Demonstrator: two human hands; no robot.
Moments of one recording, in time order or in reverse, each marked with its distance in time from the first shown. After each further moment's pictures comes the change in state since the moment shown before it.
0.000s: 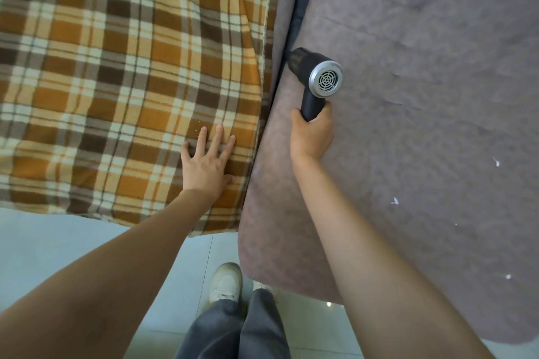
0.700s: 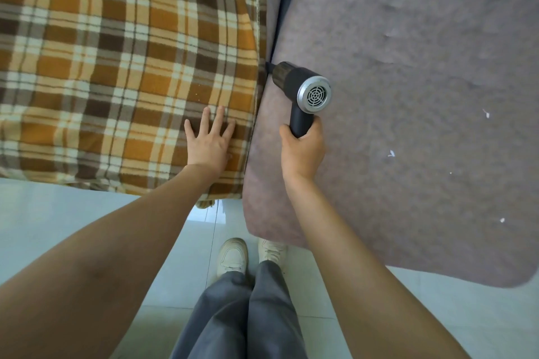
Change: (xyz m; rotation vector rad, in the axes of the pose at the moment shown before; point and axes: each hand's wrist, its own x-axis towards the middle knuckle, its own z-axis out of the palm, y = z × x) left_hand -0.030 0.003 0.017 -0.043 0.000 0.056; right_hand -0.103 0.039 -0.049 0.053 -0.029 0.048
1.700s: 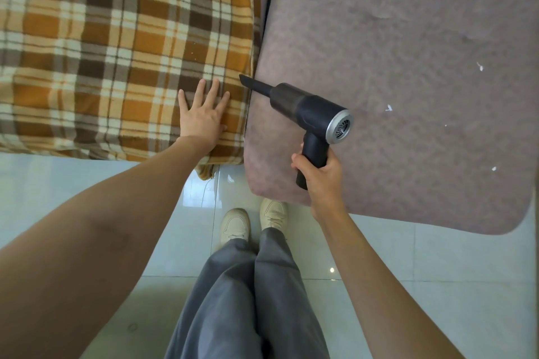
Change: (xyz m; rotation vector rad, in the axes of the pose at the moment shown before) left_hand -0.024 -0.010 0.021 0.034 0.042 0.037; right_hand -0.088 0.055 -0.091 0.308 -0.317 0.304
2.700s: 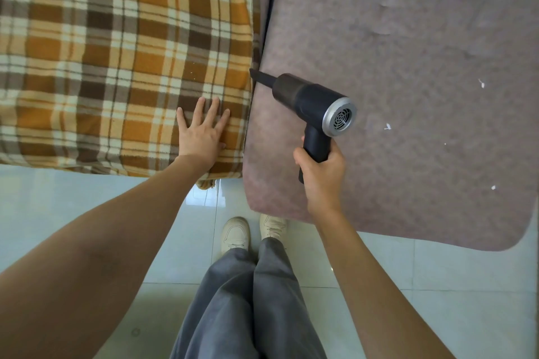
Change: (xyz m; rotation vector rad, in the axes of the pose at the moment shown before) left_hand 0.002 0.000 -0.008 0.026 -0.051 0.012; right_hand 0.031 -0.034 0.017 -0.055 0.105 -0.111
